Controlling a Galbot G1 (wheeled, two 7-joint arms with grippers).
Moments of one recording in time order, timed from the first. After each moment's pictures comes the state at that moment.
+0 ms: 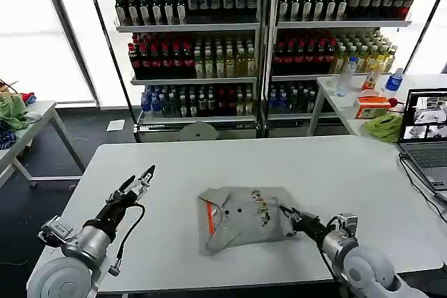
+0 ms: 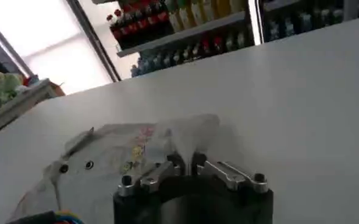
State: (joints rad) left arm 1.39 -1.18 -0.66 -2.22 -1.16 0.41 -0.18; right arm -1.20 0.81 0.25 1.90 1.02 -0.40 0.09
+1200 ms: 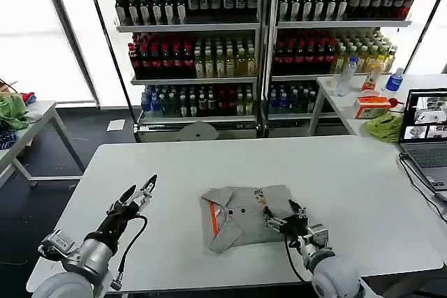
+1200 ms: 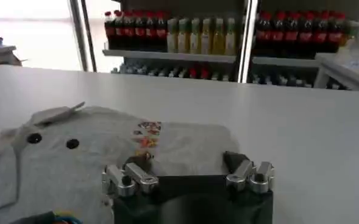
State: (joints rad) left arm 1.47 -1.22 -0.66 -2.27 -1.09 0.39 -0.18; right arm -1.17 0.98 0.12 1.83 0.54 -0.27 0.19
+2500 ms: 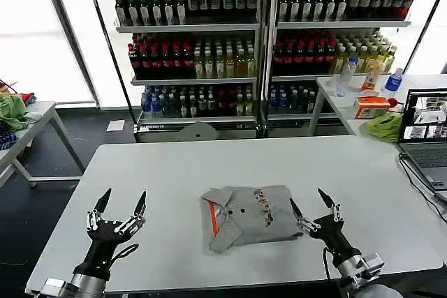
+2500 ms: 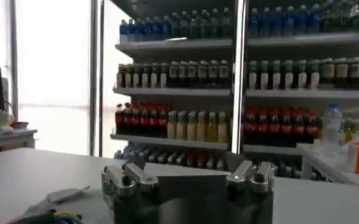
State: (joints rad) left arm 1.68 -1.34 -0.69 -2.24 -0.35 -0.03 0.12; right arm -1.51 1.00 0.48 1.99 0.45 0.12 -0.06
